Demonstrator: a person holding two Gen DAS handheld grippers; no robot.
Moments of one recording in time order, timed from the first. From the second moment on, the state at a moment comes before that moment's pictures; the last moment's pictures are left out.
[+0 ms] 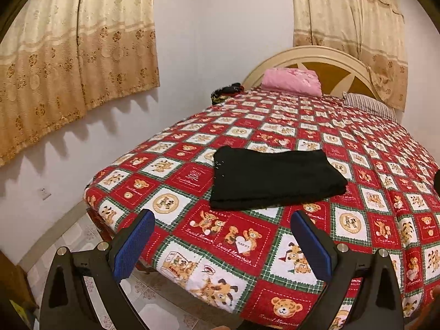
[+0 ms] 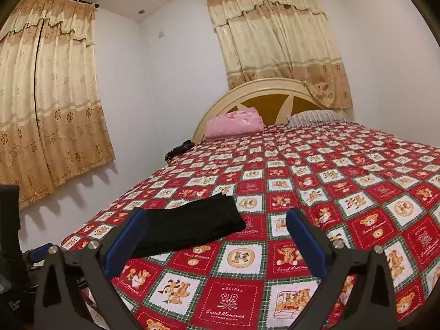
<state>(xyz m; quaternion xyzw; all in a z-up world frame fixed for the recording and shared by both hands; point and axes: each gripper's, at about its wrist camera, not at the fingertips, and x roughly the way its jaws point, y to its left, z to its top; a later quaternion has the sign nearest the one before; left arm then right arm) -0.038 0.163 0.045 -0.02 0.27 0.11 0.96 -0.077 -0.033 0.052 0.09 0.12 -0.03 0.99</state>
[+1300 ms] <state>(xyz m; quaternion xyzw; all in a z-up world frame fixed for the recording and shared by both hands) -0.050 0.147 0.055 0.02 0.26 0.11 0.96 -0.099 -0.038 0.060 0.09 0.10 -0.03 0.99</state>
